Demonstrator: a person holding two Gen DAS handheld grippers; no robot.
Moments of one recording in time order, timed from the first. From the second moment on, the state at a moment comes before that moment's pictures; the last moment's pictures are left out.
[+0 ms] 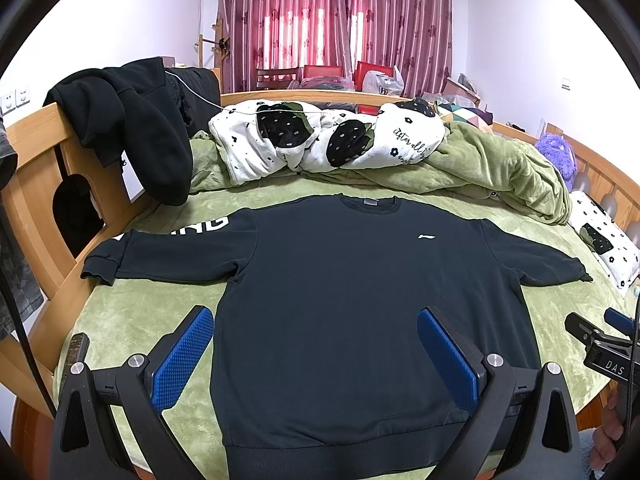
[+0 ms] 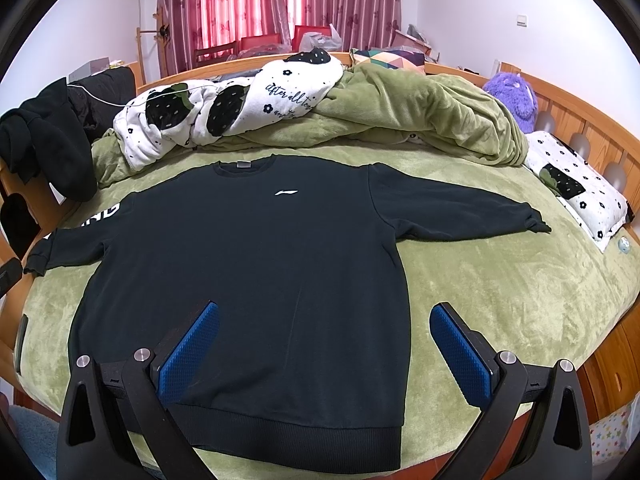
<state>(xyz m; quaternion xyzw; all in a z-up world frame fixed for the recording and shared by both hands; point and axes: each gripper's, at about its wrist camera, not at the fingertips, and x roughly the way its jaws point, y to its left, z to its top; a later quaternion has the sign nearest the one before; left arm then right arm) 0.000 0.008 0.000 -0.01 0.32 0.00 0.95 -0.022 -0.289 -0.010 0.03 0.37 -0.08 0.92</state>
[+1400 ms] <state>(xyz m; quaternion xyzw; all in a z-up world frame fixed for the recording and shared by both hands) 0.024 0.026 -0.004 -0.02 0.33 0.01 0.94 -0.016 -0.283 -0.005 0.01 0.36 -0.06 0.93</state>
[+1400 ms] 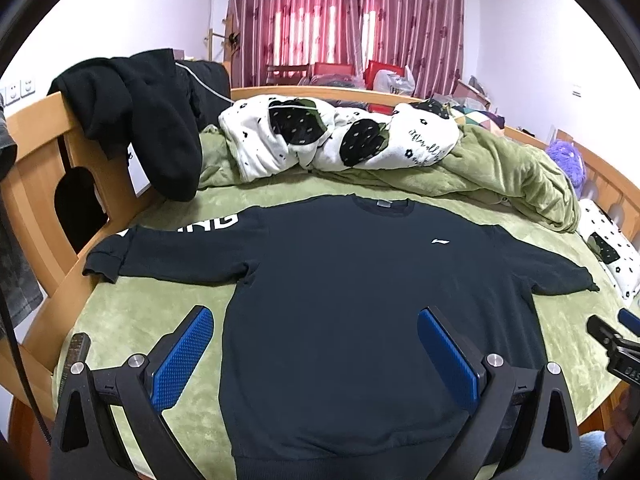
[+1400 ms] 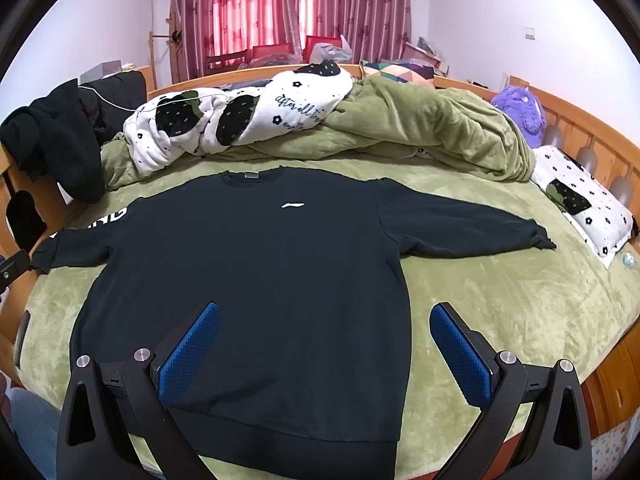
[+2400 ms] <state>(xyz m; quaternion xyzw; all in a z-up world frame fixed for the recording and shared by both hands) 0.201 0.221 -0.121 0.00 0.41 0.14 0.90 0.143 -0.198 -0.072 0.03 0.39 -0.01 0.92</state>
